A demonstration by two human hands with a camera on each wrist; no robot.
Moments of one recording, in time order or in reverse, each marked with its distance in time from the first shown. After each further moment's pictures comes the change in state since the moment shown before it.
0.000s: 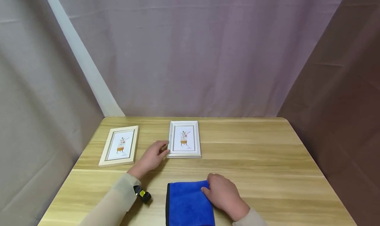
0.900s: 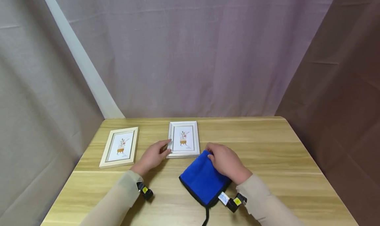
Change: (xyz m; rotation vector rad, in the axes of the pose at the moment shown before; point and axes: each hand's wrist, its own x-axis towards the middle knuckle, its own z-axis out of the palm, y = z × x) left_hand 0.008 -0.001 0.004 0.068 -0.032 -0.013; right_hand 0.059 0.012 -0.064 -0.027 0.134 -0.231
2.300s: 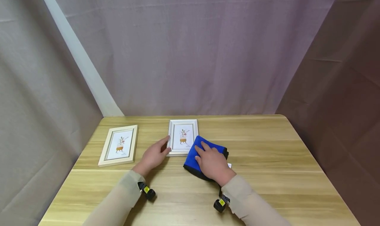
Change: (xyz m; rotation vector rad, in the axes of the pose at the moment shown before) left_hand 0.000 0.000 0.011 0.003 0.037 -0.062; right_hand 0.010 -0.018 0.047 -0.194 -0.083 -0.015
